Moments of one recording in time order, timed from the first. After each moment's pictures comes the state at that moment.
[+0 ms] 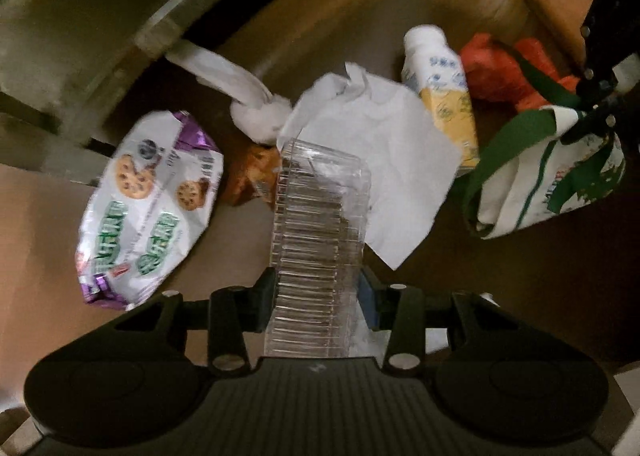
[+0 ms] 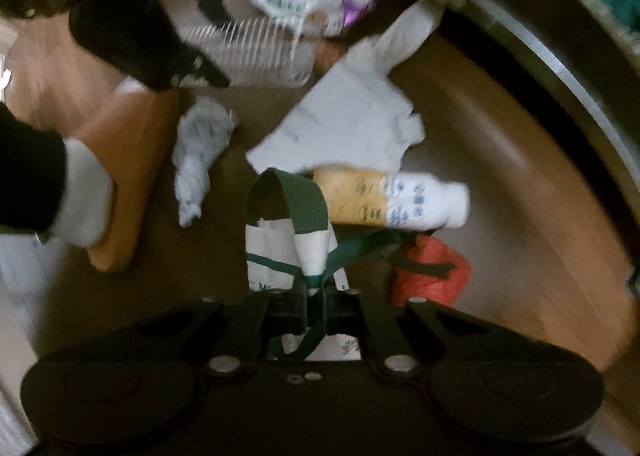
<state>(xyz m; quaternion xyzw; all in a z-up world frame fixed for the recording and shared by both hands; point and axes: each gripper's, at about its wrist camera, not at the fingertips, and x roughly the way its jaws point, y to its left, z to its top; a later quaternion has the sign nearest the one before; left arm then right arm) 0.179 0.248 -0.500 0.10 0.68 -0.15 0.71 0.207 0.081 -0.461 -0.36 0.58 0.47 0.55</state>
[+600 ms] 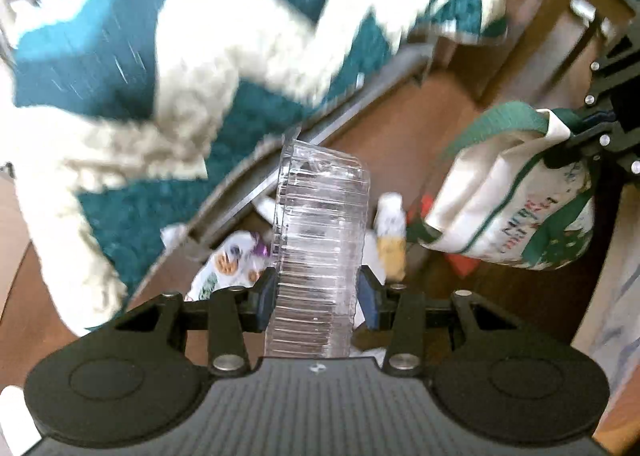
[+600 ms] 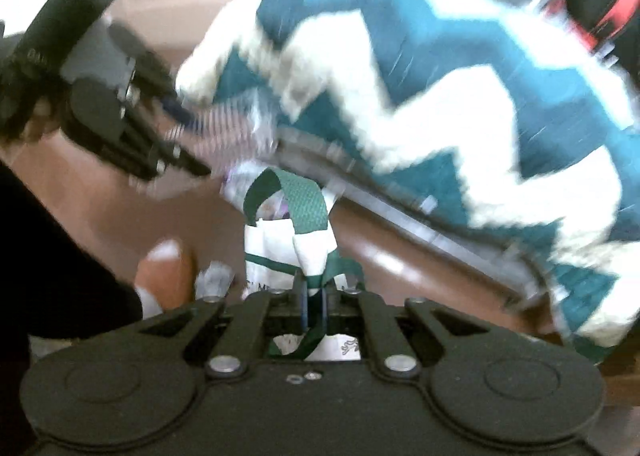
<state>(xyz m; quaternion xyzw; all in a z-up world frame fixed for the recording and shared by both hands) 0.170 0.235 -0.258 0.06 0.58 -0.09 0.81 0.205 0.023 -0.213 -0.26 0.44 0.44 0.73</state>
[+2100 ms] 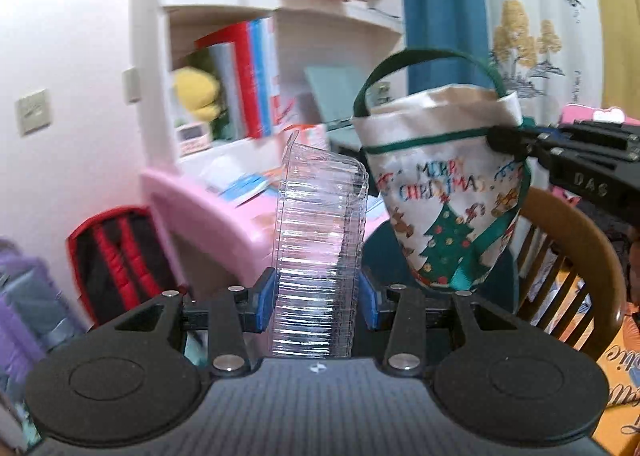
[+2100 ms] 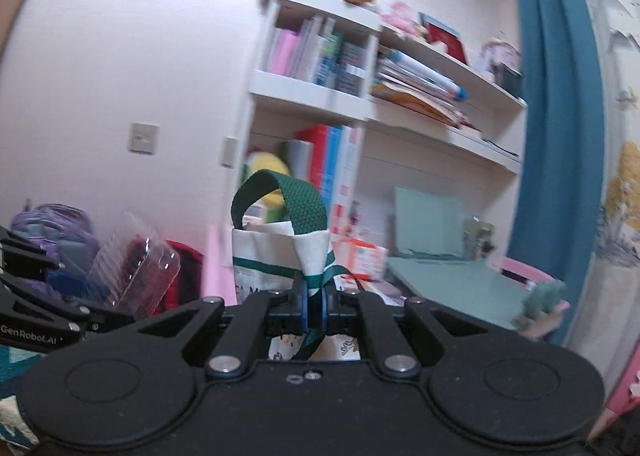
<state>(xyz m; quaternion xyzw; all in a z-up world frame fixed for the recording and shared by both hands) 0.276 -0.182 0.214 0.07 0.21 -0.16 0.96 0.270 -0.389 0.211 -0.09 0.05 0.09 0.99</state>
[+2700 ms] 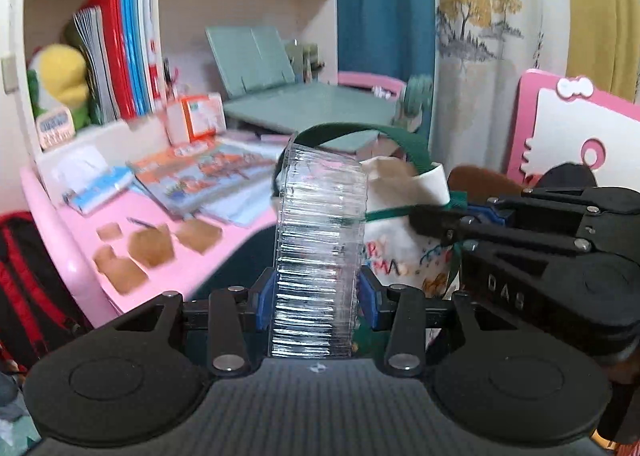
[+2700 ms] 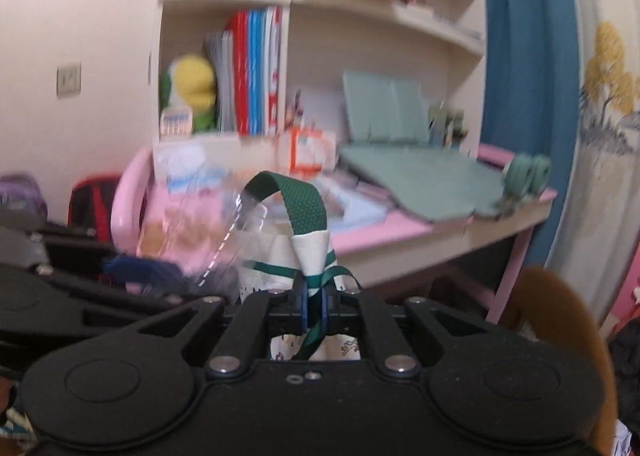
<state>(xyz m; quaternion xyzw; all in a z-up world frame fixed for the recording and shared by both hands) 0.381 -0.331 0.160 0.08 0.26 -0.24 0.93 0.353 -0.460 0.137 -0.03 0.20 0.05 0.98</state>
